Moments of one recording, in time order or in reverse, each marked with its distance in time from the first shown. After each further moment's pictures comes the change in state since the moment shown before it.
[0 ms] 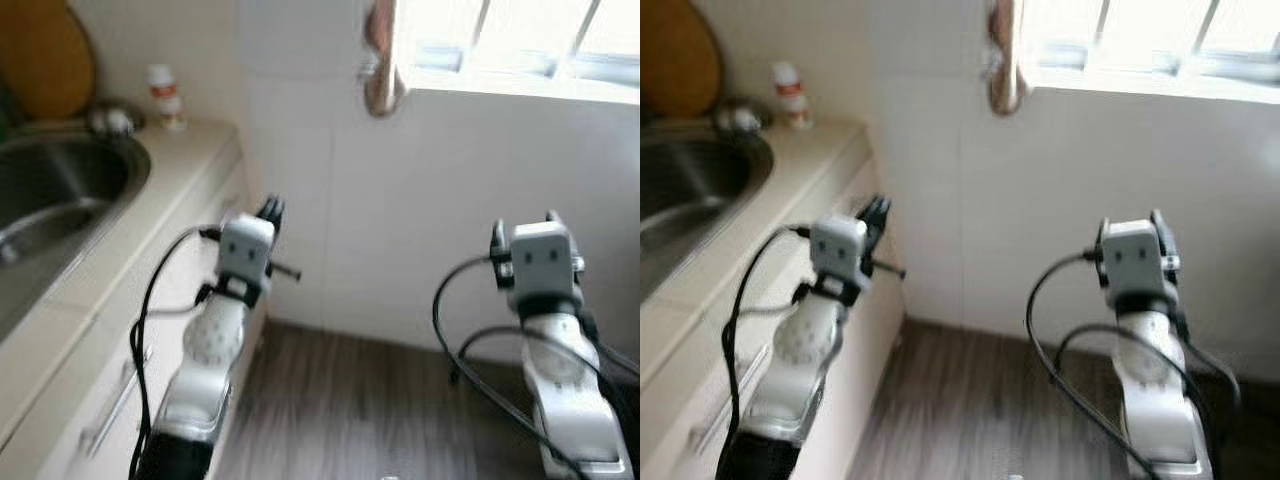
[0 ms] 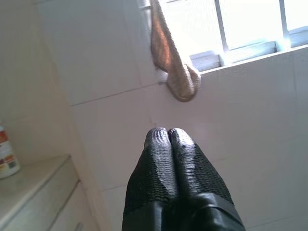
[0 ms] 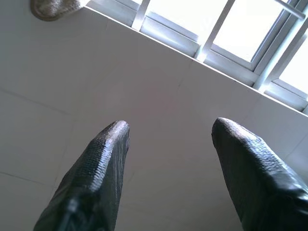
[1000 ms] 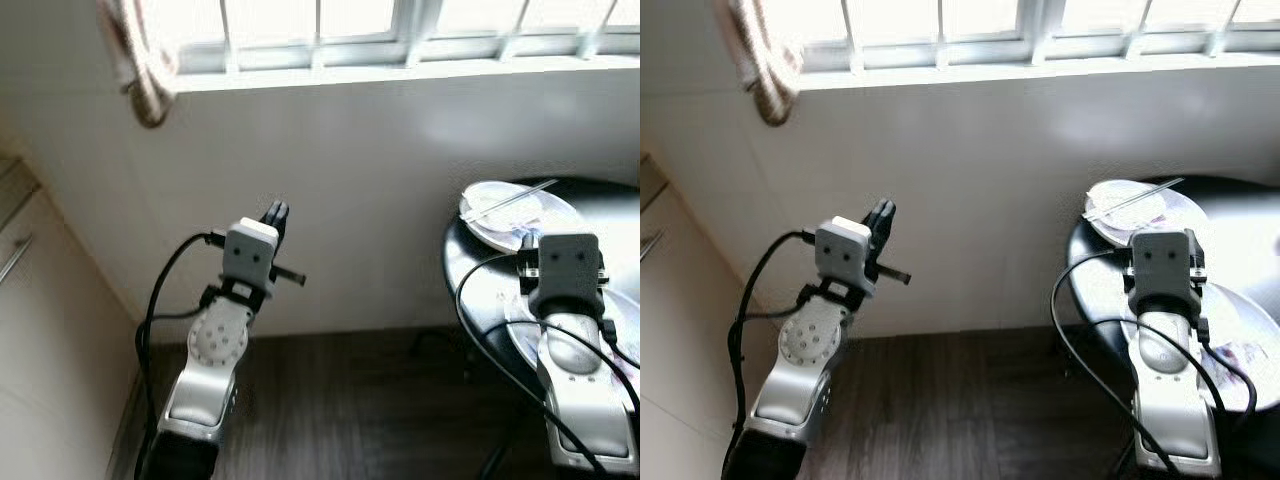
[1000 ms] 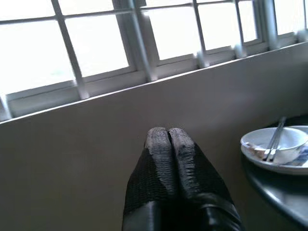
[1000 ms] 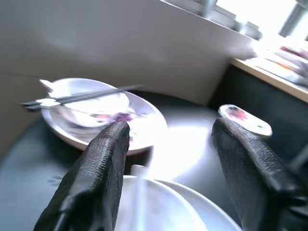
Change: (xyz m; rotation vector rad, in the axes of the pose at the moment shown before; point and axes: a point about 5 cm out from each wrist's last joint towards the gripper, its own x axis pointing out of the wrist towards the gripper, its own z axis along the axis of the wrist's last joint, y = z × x) left arm 0.001 -0.015 -0.001 -0.046 0.002 -0.027; right arm 0.003 -0.029 -0.028 0.064 0.190 -0.150
